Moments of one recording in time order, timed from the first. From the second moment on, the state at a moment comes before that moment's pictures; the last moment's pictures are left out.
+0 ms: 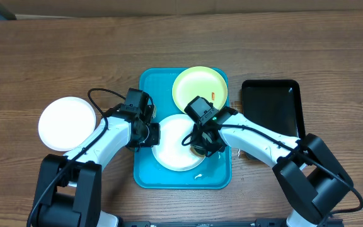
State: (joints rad) left arm -0.24 1.66 0.87 -0.62 0.18 -0.23; right arm 0.72 1.86 1.13 -0.73 -0.06 0.96
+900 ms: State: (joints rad) left arm -0.25 1.66 0.87 -0.62 0.19 -0.24; right arm 0.70 1.80 1.35 -1.03 0.14 0.71
